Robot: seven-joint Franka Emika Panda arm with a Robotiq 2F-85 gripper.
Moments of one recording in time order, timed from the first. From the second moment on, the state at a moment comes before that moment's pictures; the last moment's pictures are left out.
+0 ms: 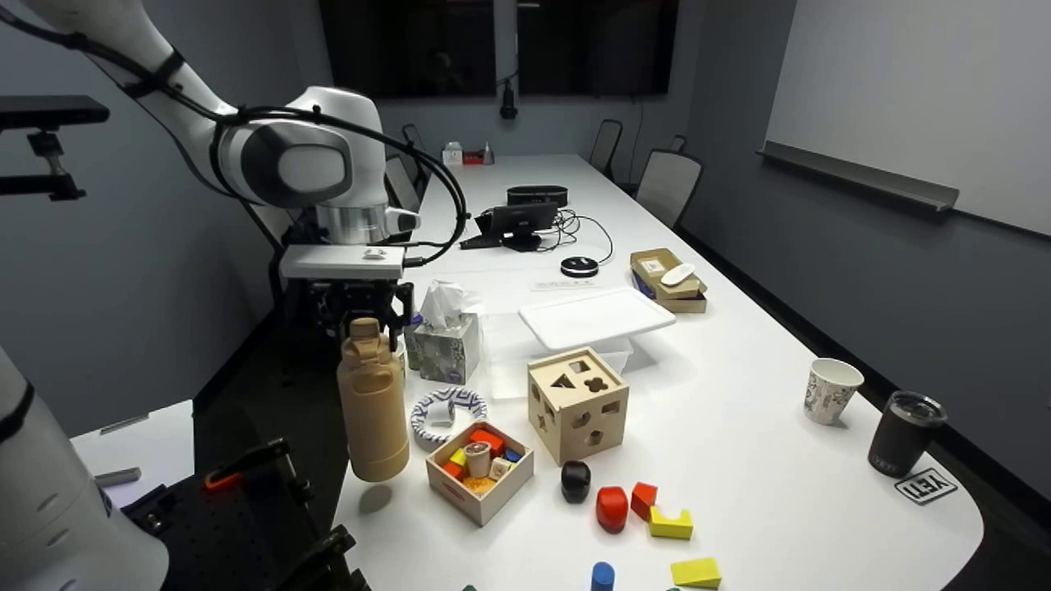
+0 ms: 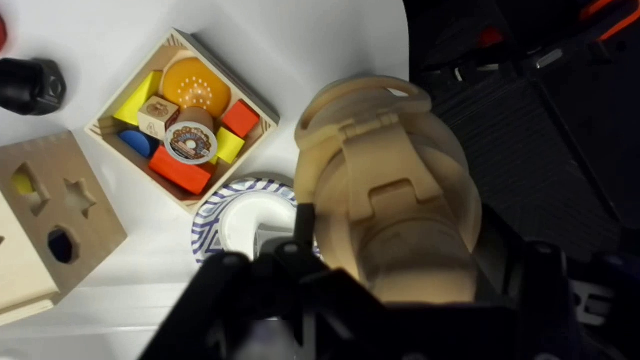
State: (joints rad) arm 0.14 -0.20 0.03 -2.77 0.01 2.50 -0.74
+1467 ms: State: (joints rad) arm 0.12 0.01 0.06 -2.72 -0.08 2.73 -0.59
